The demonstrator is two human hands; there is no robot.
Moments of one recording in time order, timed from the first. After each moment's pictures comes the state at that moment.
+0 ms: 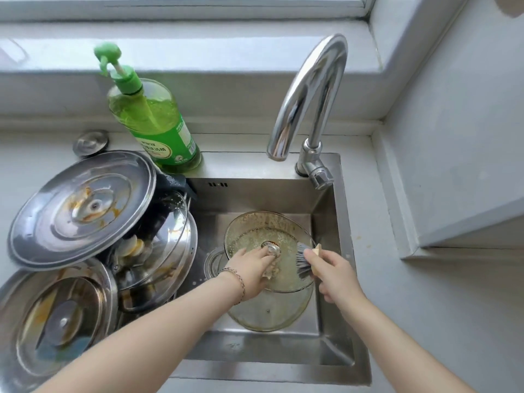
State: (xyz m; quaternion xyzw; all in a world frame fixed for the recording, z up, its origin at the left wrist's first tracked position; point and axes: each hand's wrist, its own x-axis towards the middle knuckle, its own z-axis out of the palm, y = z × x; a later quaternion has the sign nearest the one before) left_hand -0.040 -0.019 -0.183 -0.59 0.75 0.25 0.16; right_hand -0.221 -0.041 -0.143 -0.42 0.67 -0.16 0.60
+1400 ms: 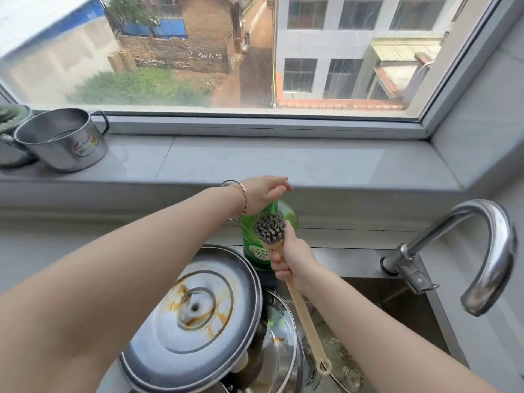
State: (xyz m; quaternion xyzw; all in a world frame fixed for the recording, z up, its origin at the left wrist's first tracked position) left_hand 0.237 -0.209 0.028 -0.59 0.74 0.31 -0.08; right_hand 0.107 -0.148 -0.015 -0.30 0.56 -0.21 0.74
